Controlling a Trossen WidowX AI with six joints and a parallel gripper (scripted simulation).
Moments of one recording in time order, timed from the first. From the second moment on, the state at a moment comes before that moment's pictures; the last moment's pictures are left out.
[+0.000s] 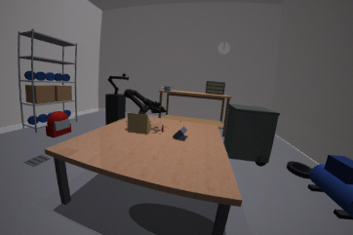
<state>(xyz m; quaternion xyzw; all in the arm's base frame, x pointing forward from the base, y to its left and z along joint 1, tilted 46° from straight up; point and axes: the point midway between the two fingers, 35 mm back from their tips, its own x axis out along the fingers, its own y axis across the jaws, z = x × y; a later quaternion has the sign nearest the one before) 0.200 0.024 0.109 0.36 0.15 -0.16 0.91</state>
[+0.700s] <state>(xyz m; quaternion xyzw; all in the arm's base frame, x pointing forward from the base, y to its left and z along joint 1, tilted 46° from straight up) 0.200 0.040 0.065 0.20 0.45 -0.12 0.87</state>
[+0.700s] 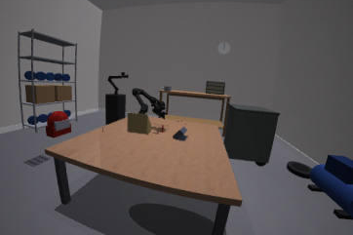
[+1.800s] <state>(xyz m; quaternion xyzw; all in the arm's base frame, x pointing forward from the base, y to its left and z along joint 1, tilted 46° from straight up) 0.219 0.068 0.046 0.36 0.70 0.14 0.60</state>
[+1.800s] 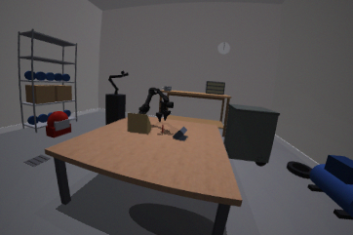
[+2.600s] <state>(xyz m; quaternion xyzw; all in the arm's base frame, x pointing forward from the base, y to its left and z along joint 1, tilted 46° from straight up) 0.225 0.068 0.046 0.28 0.66 0.27 0.64</state>
